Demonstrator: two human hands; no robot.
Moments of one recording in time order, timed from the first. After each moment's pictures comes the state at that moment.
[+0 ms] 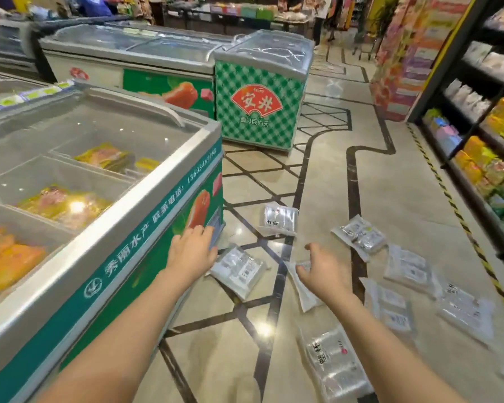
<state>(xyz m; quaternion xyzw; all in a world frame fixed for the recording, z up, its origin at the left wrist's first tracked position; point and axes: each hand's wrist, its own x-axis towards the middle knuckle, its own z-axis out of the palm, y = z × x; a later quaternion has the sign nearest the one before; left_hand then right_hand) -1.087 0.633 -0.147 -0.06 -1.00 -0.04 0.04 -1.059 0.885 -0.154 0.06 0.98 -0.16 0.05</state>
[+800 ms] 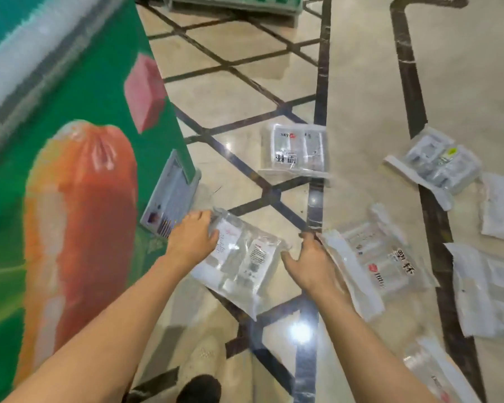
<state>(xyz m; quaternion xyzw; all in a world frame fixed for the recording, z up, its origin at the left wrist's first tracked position) -1.538 0.653 -0.641 -0.07 -0.98 -0.10 -0.18 -1.464 0.865 -0.636 0.21 0.92 -0.26 0.18</state>
